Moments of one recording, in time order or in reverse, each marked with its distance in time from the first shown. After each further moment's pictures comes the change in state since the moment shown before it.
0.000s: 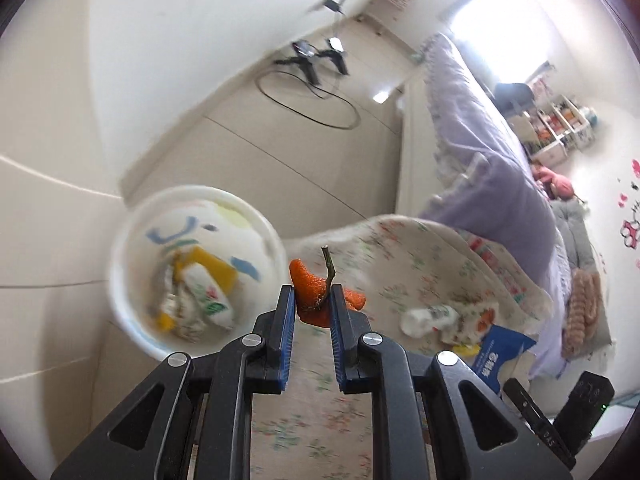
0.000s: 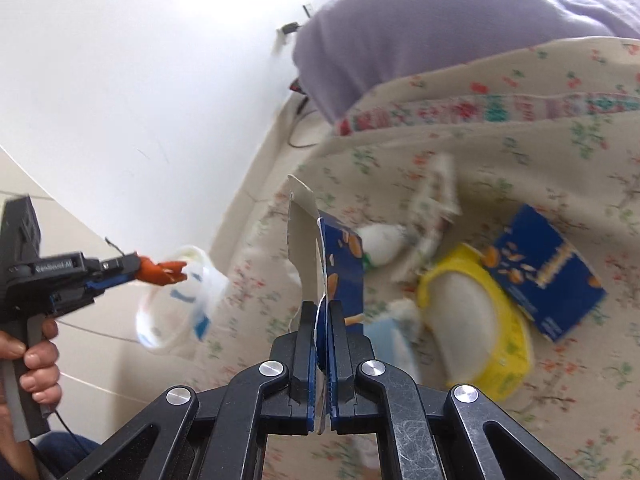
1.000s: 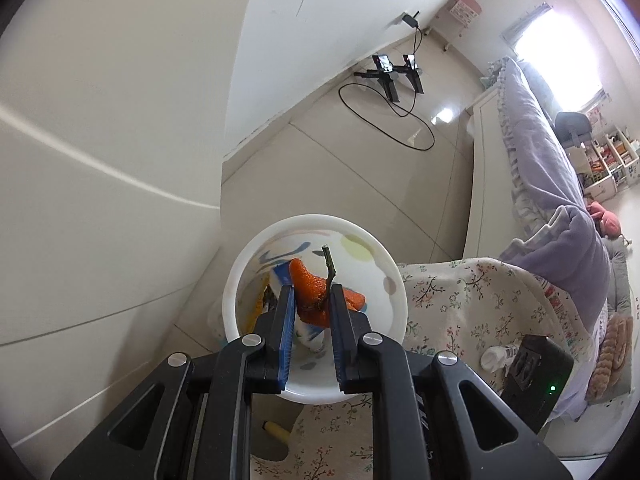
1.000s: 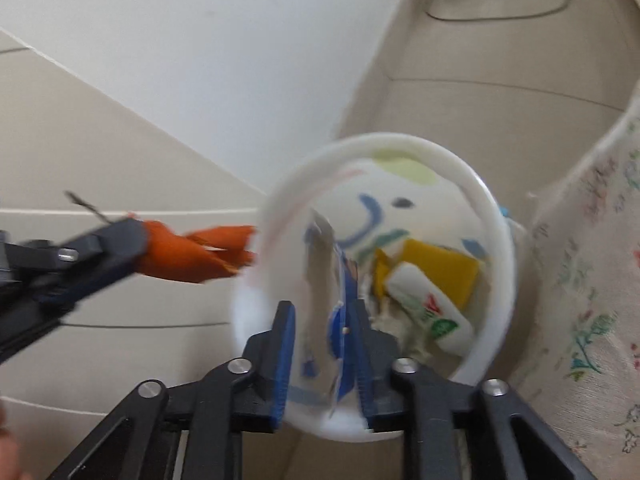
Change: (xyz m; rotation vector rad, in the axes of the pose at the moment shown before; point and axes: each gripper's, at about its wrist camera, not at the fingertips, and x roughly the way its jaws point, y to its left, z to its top) left arm 0.001 0.078 0.021 -0.111 -0.010 0.163; right arm 0.284 0.202 -0.029 -0.090 0.352 0.157
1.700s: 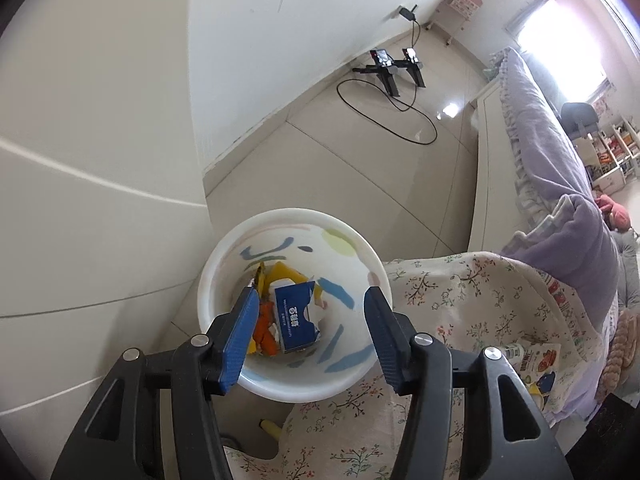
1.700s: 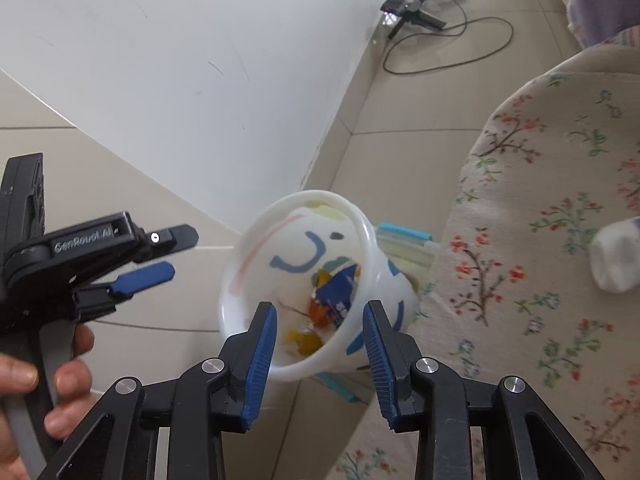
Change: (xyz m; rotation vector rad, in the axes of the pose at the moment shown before) left arm 0.003 -0.038 -0.007 0.031 0.003 0.041; right arm -0.125 -0.037 -0.022 0.033 -0.162 -0.012
